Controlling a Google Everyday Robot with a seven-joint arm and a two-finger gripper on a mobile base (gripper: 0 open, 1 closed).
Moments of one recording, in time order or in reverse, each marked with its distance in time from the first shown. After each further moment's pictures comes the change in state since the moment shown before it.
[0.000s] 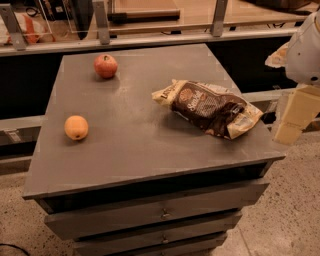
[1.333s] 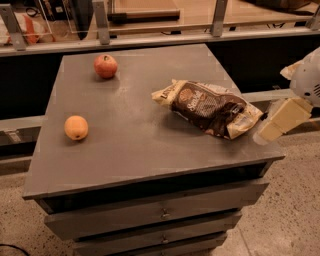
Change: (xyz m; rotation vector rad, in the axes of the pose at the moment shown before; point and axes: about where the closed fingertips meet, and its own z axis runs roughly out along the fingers) arm 0.027 -0.036 0.046 0.109 -0.184 0.295
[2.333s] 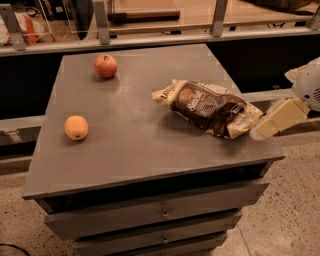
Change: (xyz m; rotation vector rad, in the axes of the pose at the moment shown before) arm 0.007 -0.017 0.012 0.039 -0.094 0.108
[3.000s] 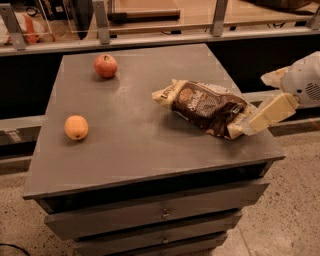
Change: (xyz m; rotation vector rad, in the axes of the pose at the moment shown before) arm -0.021 0.007 0.026 -0.231 -0.158 -0.013
